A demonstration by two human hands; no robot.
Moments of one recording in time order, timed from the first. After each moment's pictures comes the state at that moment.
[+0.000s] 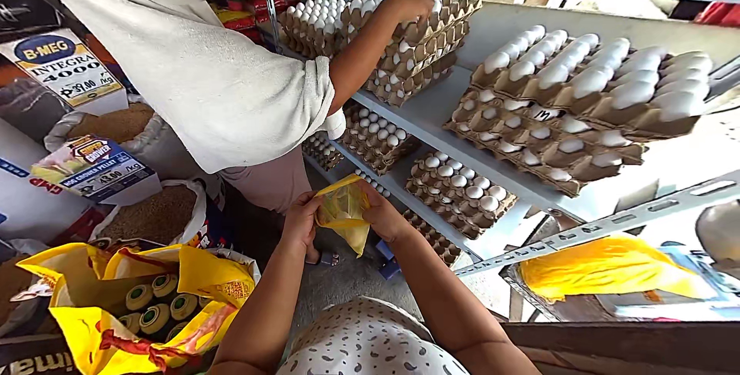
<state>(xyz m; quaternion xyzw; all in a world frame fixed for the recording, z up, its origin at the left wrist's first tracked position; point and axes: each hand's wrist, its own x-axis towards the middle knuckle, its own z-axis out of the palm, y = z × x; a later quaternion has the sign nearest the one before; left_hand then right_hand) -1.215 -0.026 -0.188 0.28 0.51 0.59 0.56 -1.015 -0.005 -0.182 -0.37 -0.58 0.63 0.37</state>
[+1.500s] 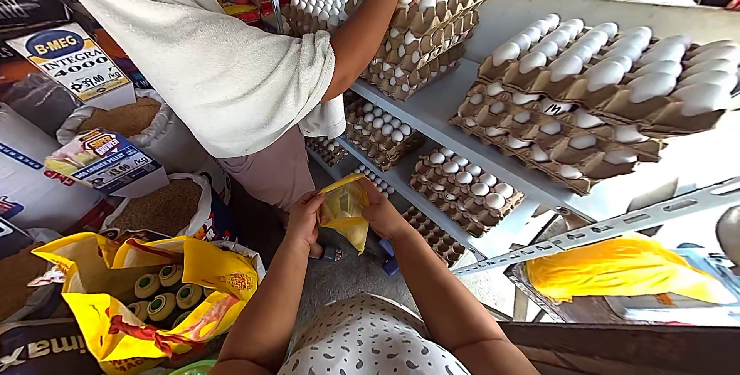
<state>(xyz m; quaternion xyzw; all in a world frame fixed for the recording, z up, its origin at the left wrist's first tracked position) -1.208 -0.035 -0.193 0.26 0.51 0.60 0.56 -1.020 -0.004 -0.198 -0.37 -0.55 0.64 0.39</state>
